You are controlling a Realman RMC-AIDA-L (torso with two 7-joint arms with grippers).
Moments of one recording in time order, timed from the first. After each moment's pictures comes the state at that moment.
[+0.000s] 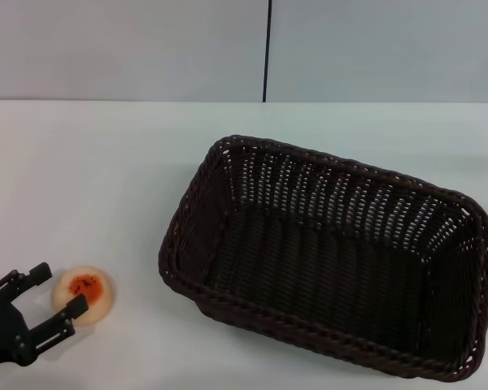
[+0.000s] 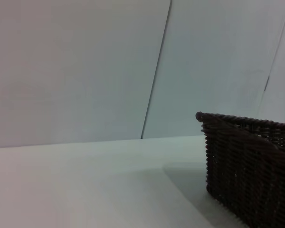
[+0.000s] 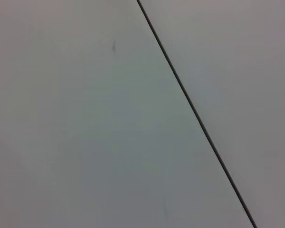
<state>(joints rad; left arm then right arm) -0.12 -2.06 0.11 0.36 2.19 1.68 -0.79 0.36 2.07 -0.23 -0.26 -1.18 -1.45 0.90</state>
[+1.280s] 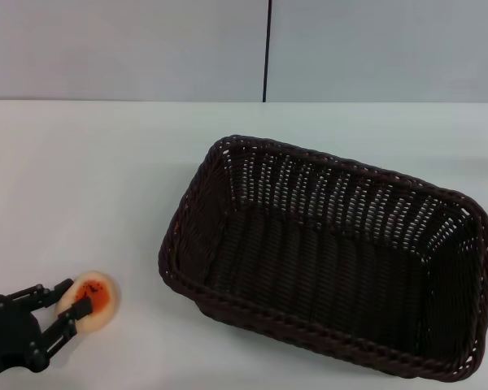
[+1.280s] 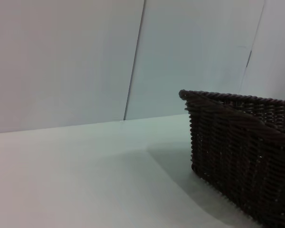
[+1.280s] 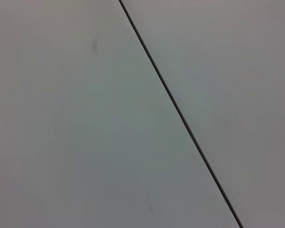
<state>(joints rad) -0.14 -2.05 0.17 0.37 2.21 1.64 -0.78 0.36 2.07 -0.21 -0.23 -1.17 -1.44 0.90</state>
